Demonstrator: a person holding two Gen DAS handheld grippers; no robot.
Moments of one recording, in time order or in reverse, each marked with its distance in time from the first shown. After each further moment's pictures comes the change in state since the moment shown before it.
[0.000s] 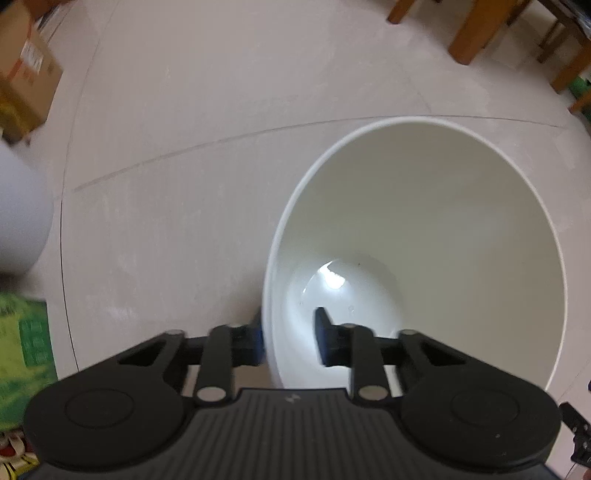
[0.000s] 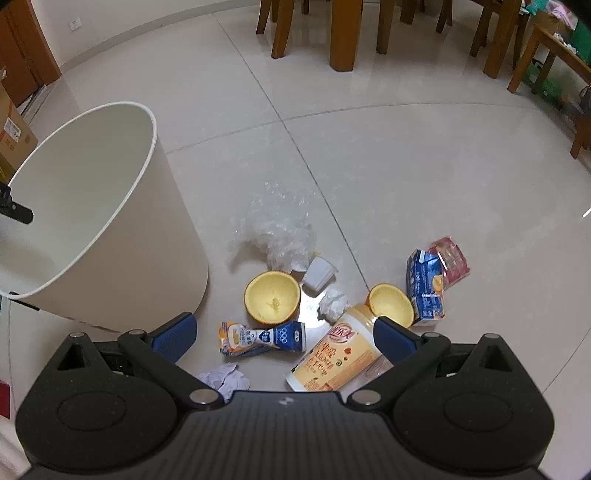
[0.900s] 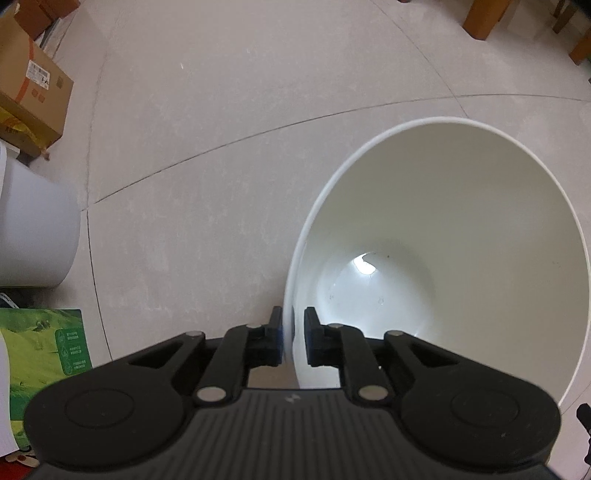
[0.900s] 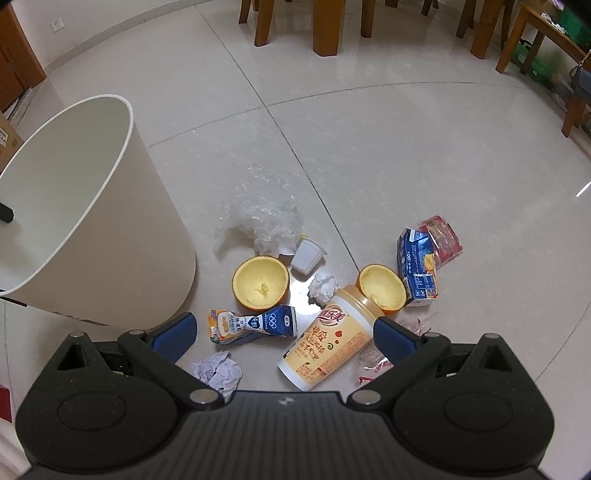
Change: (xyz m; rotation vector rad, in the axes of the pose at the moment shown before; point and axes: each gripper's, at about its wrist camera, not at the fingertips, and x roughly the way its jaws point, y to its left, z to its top) left arm 0.001 -0.018 0.026 0.066 0.067 0.109; right arm 0.002 -0.007 -0.005 0.038 0.033 -0.028
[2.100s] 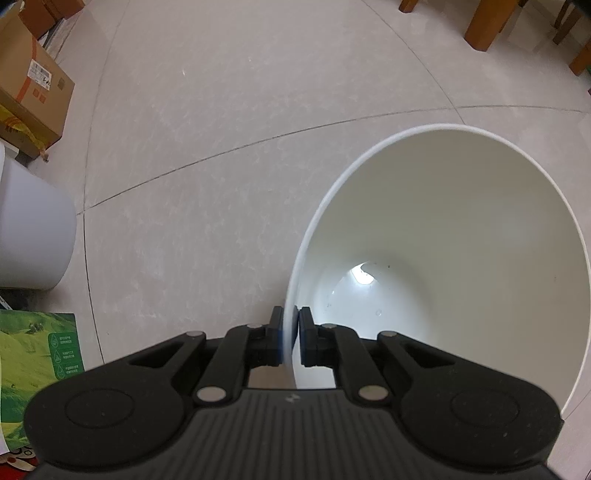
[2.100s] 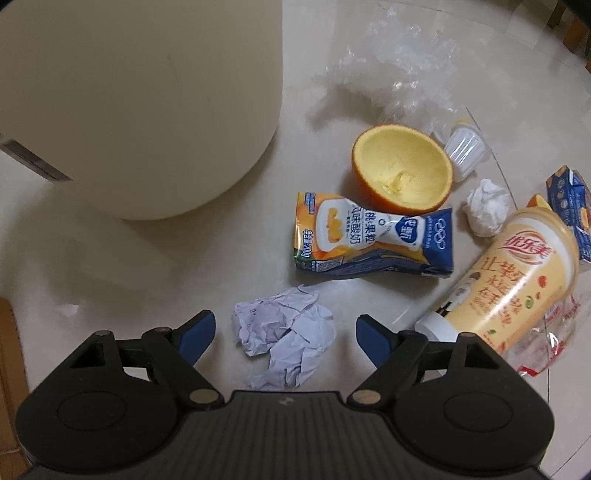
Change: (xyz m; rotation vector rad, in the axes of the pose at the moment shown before) left arm -0.003 -0.002 -0.013 -0.012 -0.039 0.001; right arm 0.190 0.095 -0.087 -0.190 0.181 0.069
